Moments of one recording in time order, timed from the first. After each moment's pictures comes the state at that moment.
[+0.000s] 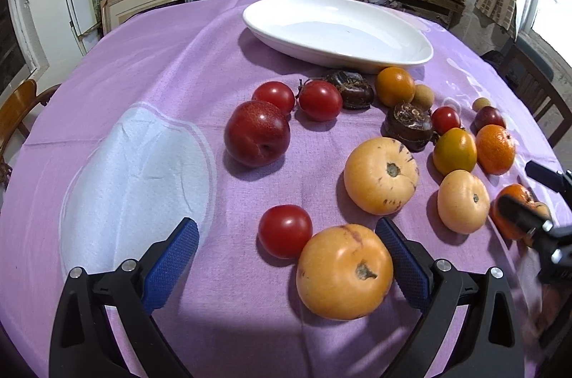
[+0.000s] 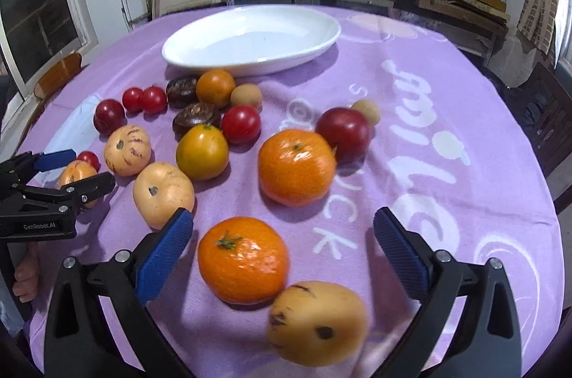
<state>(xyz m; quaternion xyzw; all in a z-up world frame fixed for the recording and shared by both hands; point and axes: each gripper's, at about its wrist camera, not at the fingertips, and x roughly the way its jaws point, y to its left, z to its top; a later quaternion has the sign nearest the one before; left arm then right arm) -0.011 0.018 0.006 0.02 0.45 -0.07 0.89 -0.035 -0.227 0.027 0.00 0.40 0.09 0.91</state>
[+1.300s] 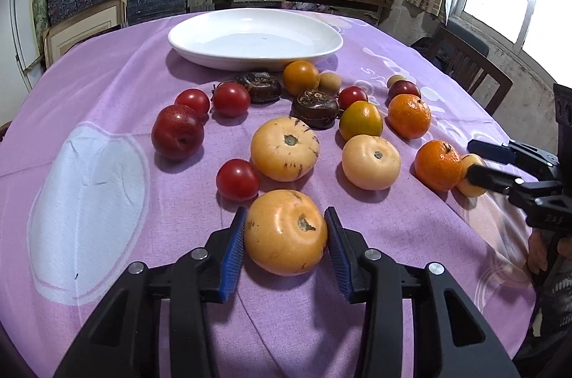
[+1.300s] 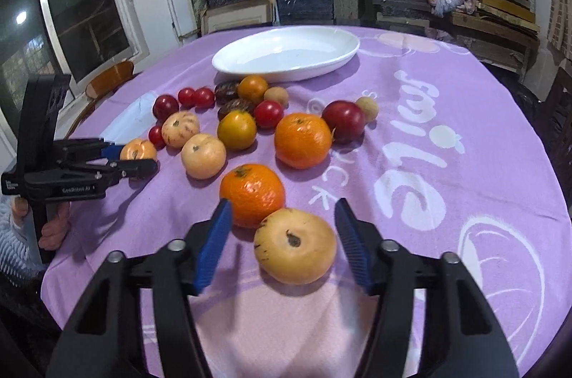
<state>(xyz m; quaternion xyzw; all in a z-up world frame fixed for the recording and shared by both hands) -0.042 -0.006 0.009 0.04 0.42 -0.20 0.88 -0.082 -0.258 0.032 0.00 0.38 0.20 0.91</state>
